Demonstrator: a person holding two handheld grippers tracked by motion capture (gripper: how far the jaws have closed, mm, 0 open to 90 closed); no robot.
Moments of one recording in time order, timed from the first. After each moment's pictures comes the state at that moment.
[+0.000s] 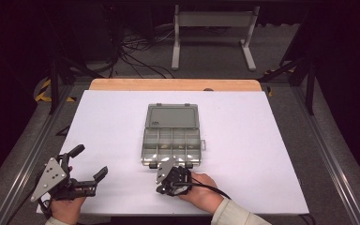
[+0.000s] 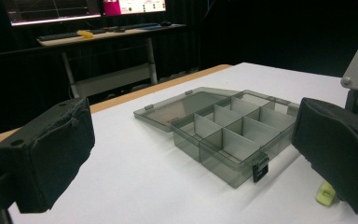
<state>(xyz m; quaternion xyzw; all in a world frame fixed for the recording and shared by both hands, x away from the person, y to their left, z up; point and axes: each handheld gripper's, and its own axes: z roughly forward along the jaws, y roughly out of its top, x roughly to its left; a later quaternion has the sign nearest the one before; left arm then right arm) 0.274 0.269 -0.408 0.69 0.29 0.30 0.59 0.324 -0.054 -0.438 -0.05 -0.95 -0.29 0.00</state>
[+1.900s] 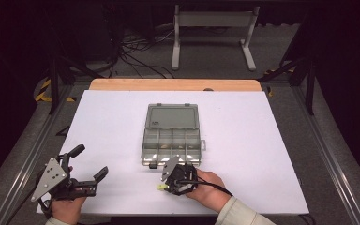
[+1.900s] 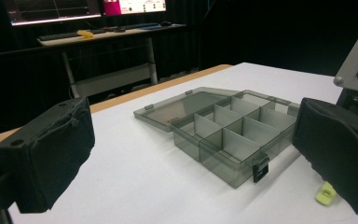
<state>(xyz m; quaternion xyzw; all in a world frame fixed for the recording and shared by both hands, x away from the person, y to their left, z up) 0.274 0.269 -0.409 0.69 0.29 0.30 0.59 0.330 -0.066 -0.438 -0.06 -0.97 -0.25 -0.04</state>
